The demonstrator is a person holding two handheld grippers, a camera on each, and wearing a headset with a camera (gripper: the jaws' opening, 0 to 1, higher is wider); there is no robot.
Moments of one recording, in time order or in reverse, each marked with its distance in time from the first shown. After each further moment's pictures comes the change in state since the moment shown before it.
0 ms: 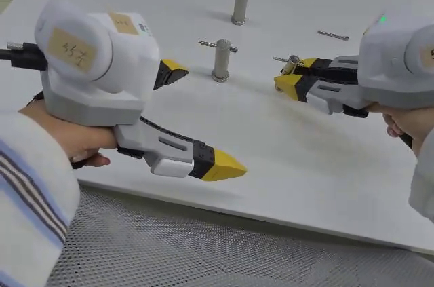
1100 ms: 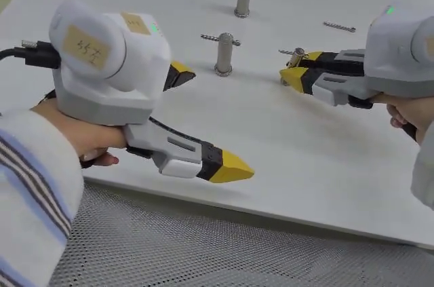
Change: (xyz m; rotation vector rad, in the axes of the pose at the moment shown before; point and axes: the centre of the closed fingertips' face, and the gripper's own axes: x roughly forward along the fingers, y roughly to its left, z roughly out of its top) left arm 0.010 -0.008 -0.007 -0.023 0.045 -0.033; right arm 0.002 -0.004 -0.007 0.042 -0.012 0.005
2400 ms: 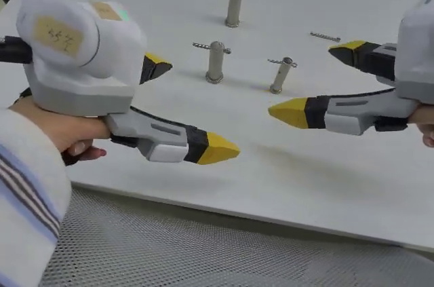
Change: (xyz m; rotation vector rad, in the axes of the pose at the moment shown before) left arm -0.023 0.025 0.017 -0.044 -0.078 0.119; right arm -0.059 0.015 0.011 0.036 0.088 -0.103
